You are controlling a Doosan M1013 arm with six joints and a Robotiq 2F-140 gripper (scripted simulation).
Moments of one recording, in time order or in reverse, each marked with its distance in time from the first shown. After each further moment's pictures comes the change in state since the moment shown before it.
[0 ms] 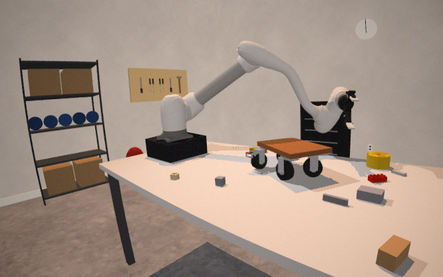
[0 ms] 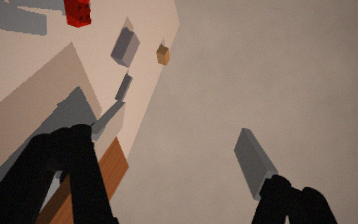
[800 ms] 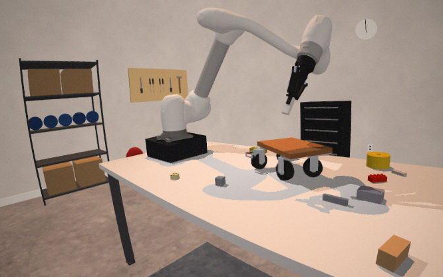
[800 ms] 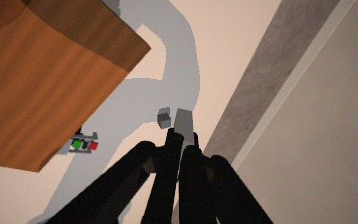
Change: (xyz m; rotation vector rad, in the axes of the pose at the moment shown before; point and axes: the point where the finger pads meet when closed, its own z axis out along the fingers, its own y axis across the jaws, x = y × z) arm -0.274 0.075 0.188 0.854 -0.434 0.149
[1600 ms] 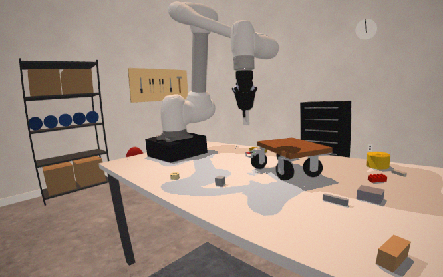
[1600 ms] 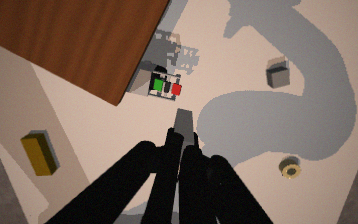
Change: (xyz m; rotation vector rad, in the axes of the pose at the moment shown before) arm -0.203 -0.065 0.068 0.553 0.116 0.264
